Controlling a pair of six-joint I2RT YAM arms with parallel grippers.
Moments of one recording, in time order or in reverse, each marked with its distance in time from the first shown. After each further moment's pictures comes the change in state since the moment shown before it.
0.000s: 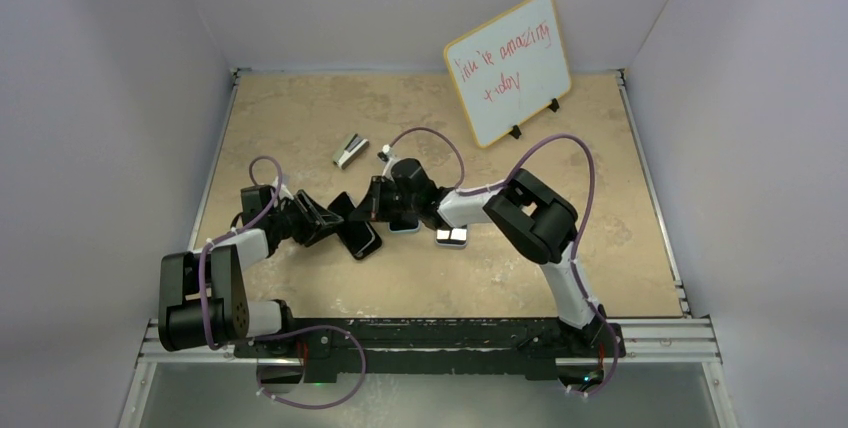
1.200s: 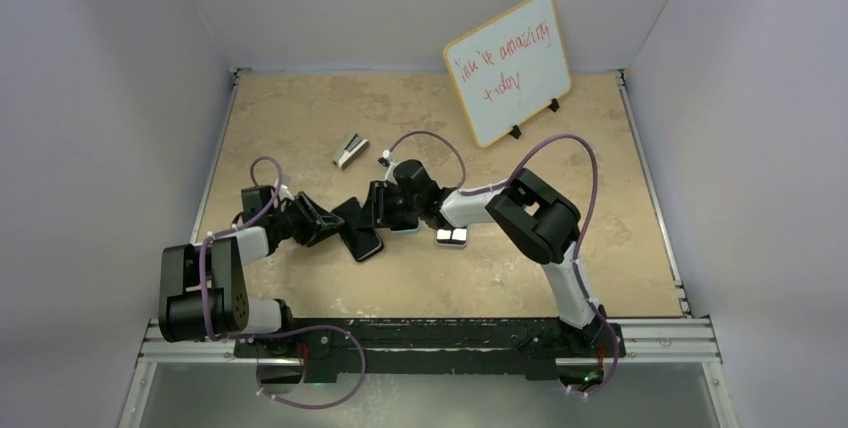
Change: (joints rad) left arm 0.008 0.043 0.001 0.023 0.032 -0.021; right arm -0.013 0.005 0.008 -0.096 -0.058 -0.058
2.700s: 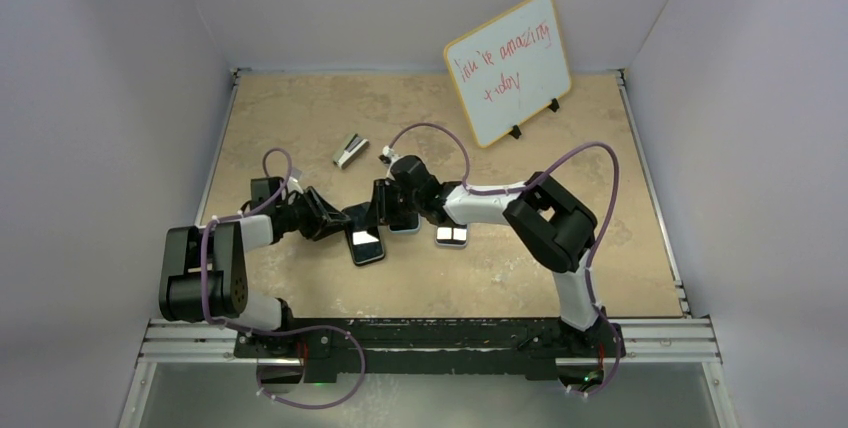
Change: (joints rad) left arm -0.064 0.091 0.085 -0.038 0.014 0.029; right arm 0.013 -0.126 0.008 -0.233 0.135 -0.117
